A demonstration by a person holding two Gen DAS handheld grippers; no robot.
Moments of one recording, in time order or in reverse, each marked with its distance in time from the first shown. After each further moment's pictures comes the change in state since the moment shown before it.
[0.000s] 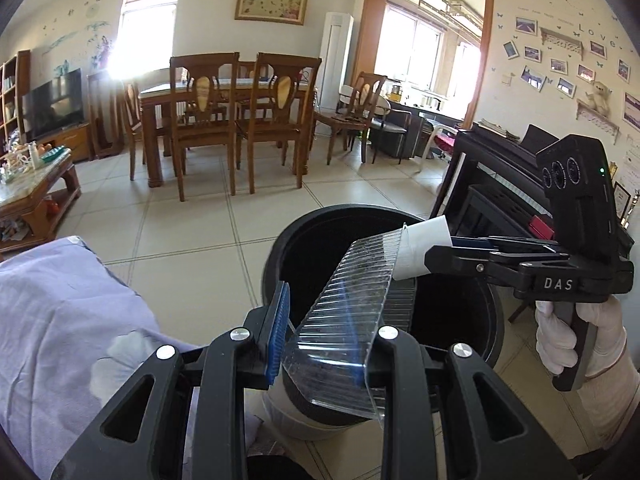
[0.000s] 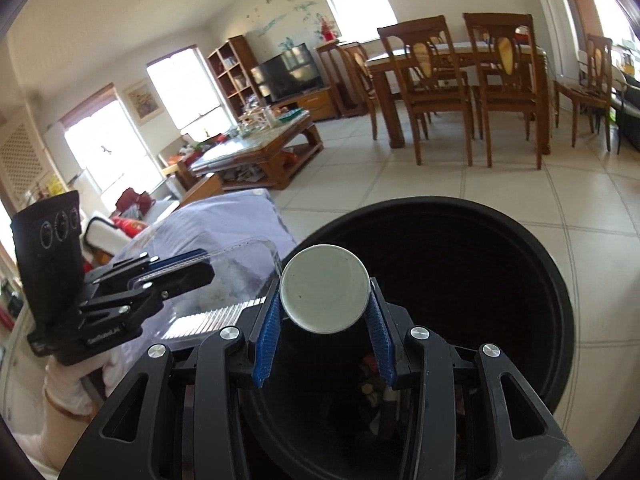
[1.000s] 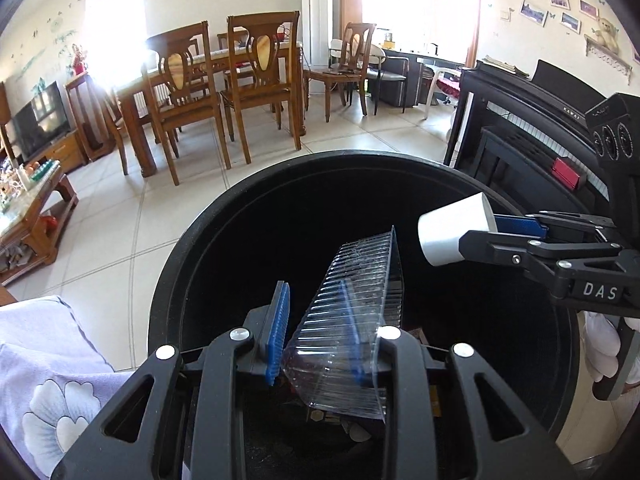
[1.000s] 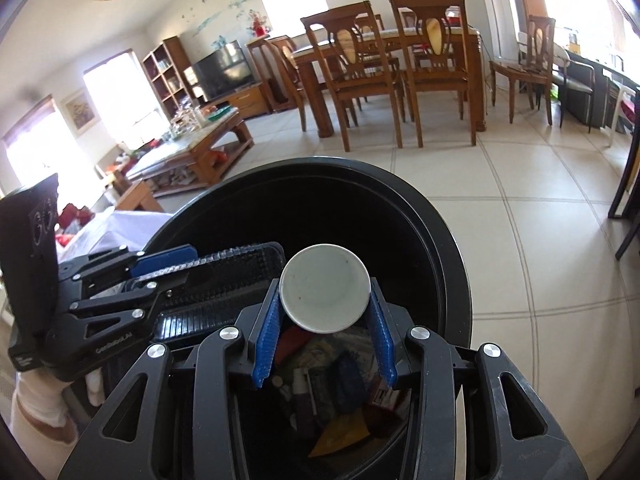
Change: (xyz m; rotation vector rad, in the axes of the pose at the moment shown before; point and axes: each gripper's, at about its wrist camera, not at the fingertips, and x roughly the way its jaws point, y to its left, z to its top) left arm 0.098 -0.046 -0.003 0.124 0.151 0.076; right arm 0.015 -0.082 -0.035 0.087 0.021 -0.211
